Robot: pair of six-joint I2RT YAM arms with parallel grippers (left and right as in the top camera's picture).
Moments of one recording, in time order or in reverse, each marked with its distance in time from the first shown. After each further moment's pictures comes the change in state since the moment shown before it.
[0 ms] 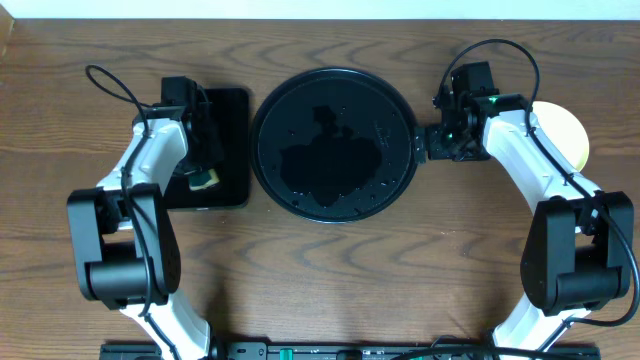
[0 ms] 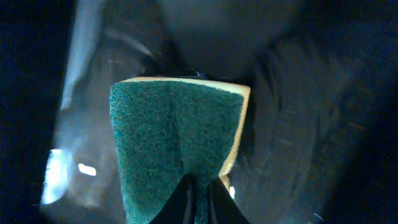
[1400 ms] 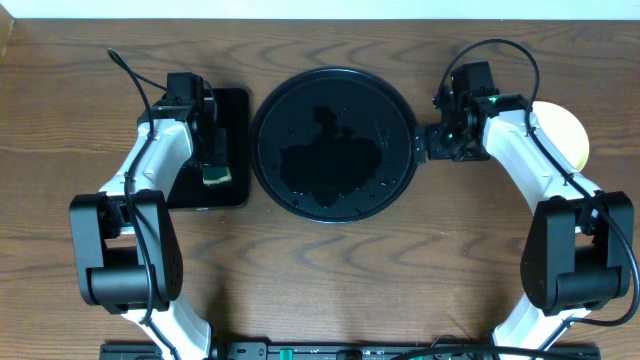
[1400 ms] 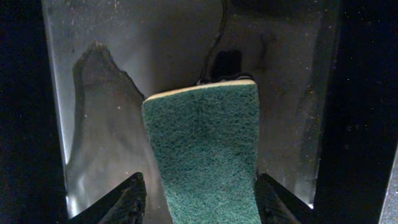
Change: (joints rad) left arm -0.031 -0.014 0.000 0.029 -0.027 0.277; right arm 0.000 0.000 0.000 0.000 0.000 0.000
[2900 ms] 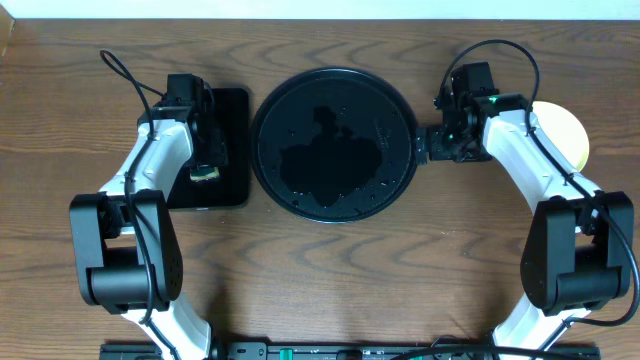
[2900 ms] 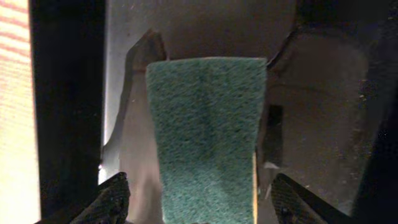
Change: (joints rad) left arm 0.000 0.000 -0.005 -0.002 -0.105 -0.102; right arm 0.000 -0.001 0.005 -0.021 0.026 0.000
